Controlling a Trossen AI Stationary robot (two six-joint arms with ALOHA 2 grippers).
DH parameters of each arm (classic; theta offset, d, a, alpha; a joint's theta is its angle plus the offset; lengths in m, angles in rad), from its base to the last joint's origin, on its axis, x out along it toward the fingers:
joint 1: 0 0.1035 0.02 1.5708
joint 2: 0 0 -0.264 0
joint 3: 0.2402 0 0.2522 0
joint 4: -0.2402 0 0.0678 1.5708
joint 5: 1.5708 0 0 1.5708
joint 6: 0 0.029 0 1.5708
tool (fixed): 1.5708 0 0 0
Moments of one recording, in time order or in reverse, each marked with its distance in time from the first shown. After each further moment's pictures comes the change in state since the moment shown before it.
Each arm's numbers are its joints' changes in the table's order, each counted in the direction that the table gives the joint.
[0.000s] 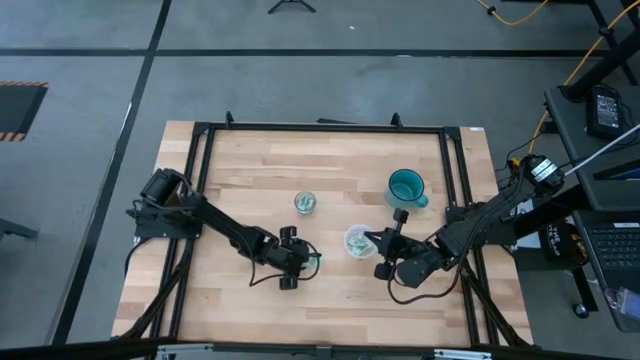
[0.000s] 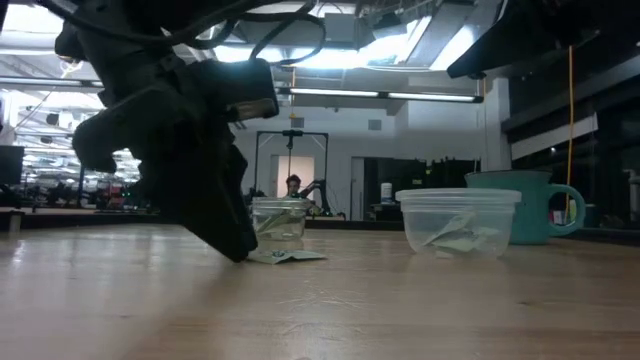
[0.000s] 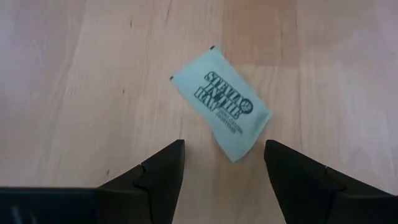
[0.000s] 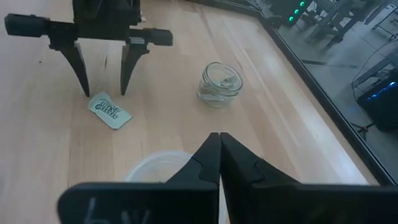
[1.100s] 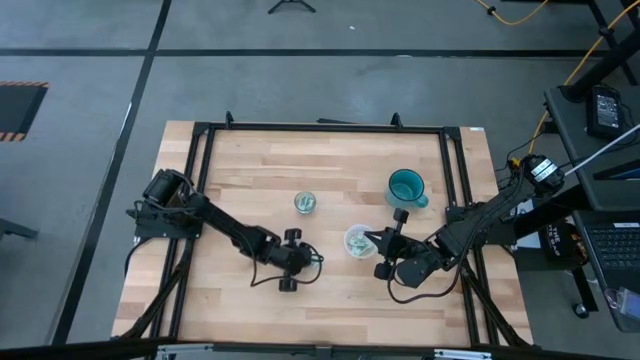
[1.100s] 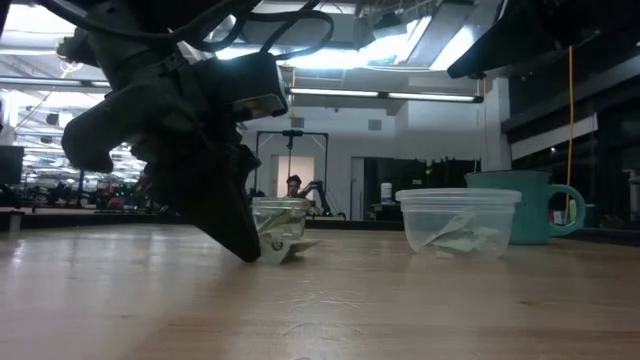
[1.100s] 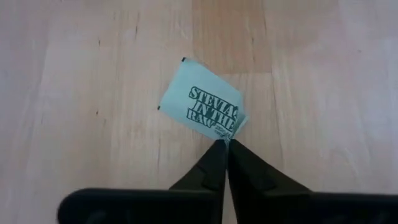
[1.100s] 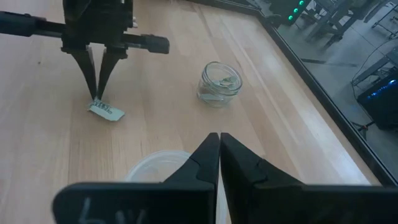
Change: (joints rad) left arm 0.011 -0.026 0.002 0.019 0.079 0.089; right arm 0.000 0.000 0.000 -0.004 0.002 0.012
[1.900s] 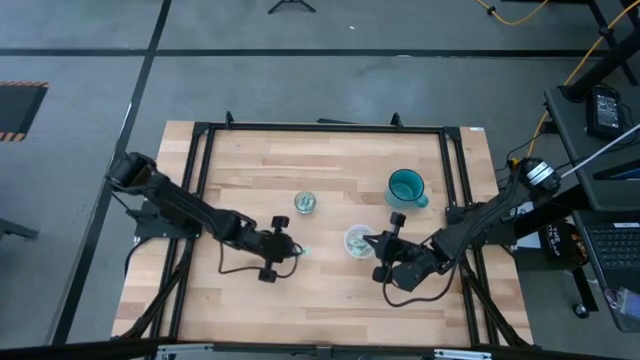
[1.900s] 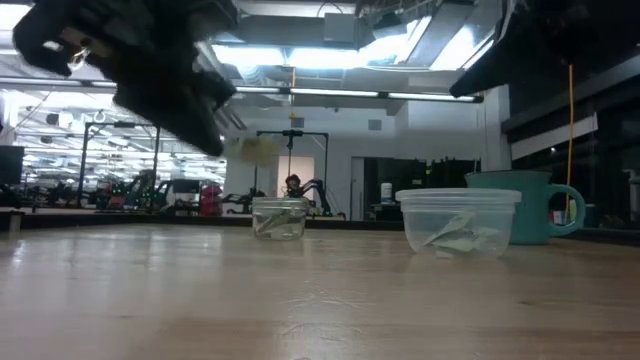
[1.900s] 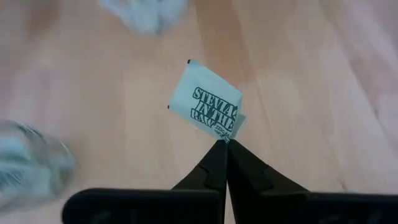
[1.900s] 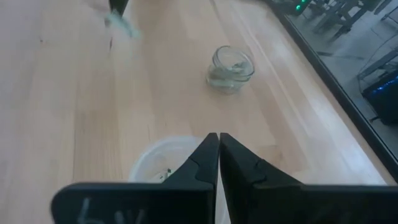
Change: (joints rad) left arm -0.002 0.360 -0.120 -0.090 -0.028 0.186; right arm 0.000 -0.055 0.000 -0.005 -0.035 0.029
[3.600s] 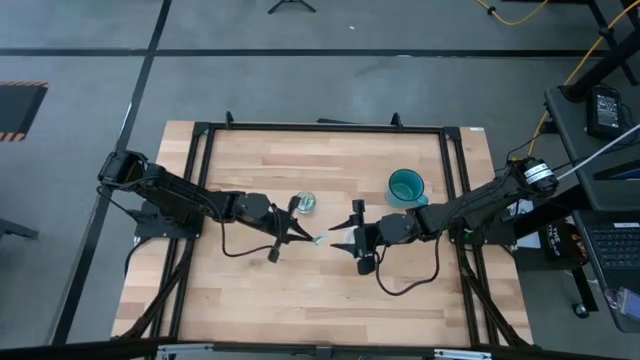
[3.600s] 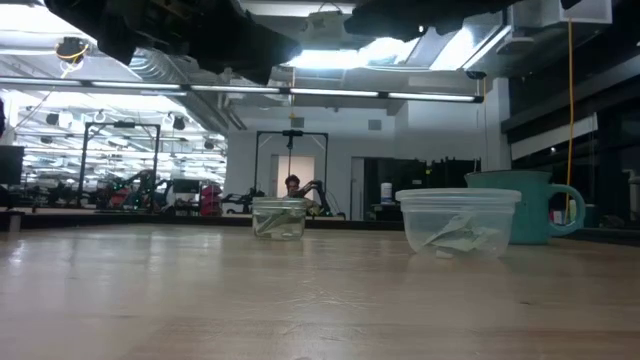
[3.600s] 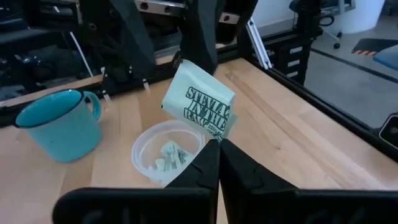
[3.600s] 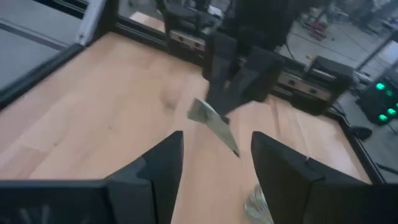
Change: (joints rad) left arm 0.232 0.086 -0.188 0.704 0.329 0.317; right arm -0.291 -0.019 0.000 0.604 -0.582 -0.660
